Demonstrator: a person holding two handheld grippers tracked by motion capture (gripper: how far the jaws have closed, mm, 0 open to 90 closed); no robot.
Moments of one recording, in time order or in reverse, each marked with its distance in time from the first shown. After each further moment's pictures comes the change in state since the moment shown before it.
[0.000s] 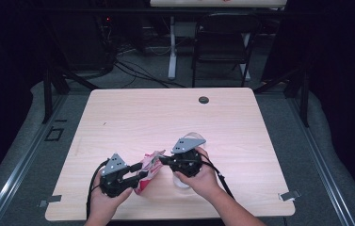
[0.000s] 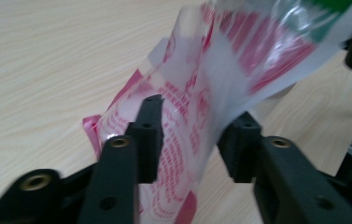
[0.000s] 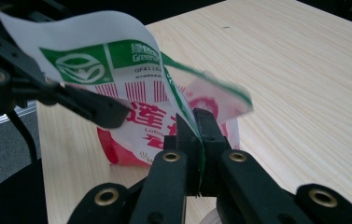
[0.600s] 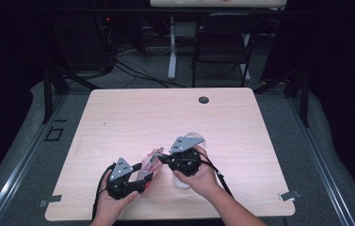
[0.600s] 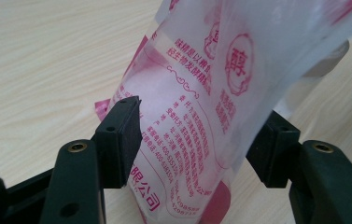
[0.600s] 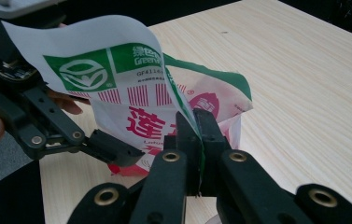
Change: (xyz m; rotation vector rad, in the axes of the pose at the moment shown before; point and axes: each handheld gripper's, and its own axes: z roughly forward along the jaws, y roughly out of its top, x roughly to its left) left arm 0.000 -0.020 0.025 -0.012 0.037 0.022; right arm 0.003 0.007 -0.002 0.002 -0.014 -0.026
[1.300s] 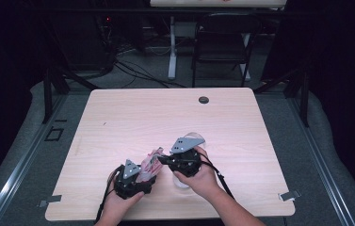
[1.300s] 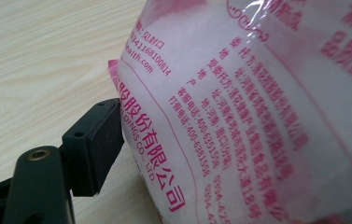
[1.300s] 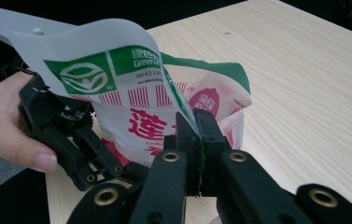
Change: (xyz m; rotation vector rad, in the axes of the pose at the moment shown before) left arm 0.000 -0.016 0.032 0.111 0.119 -0.027; right arm 0.000 -0.002 -0.001 -0.006 0.013 0.008
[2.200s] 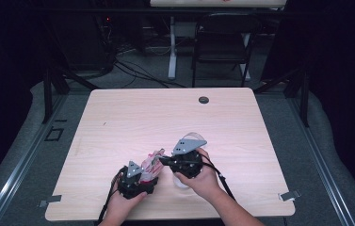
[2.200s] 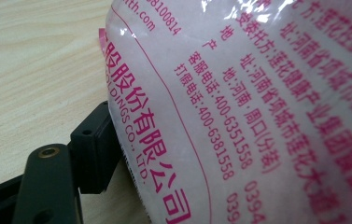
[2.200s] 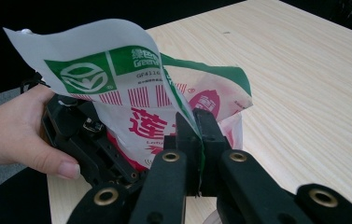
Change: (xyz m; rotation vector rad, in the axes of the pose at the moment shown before) left arm -0.001 -0.009 0.018 0.041 -0.008 -0.046; right arm 0.000 -0.005 -0.002 -0.010 0.000 0.004
